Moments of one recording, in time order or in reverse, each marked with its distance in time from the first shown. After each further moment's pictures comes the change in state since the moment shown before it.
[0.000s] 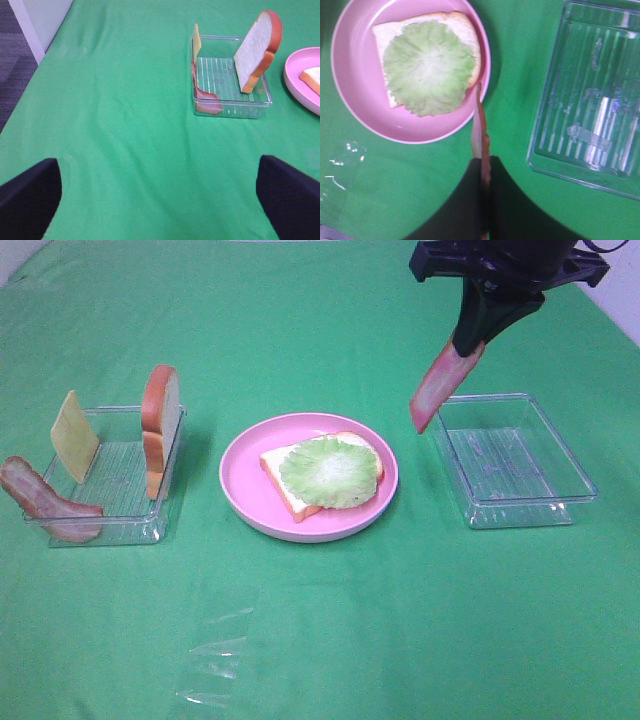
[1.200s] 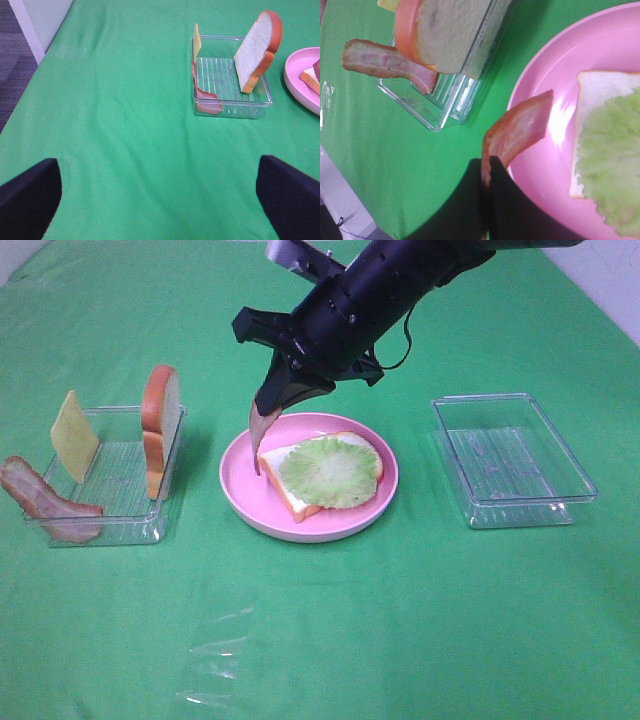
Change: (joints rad) left arm 0.000 0.000 0.000 0.000 0.000 0.000; right arm 0.140 0.286 -0.001 0.553 -0.306 -0.326
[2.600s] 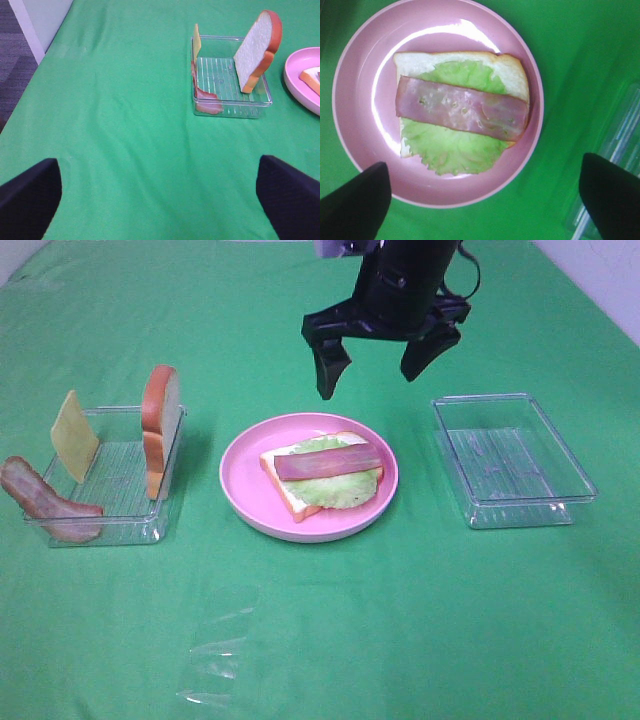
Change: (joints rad) left arm 0.000 0.000 0.000 0.000 0.000 0.000; right arm 0.000 0.004 -0.231 -0.639 0.272 0.343
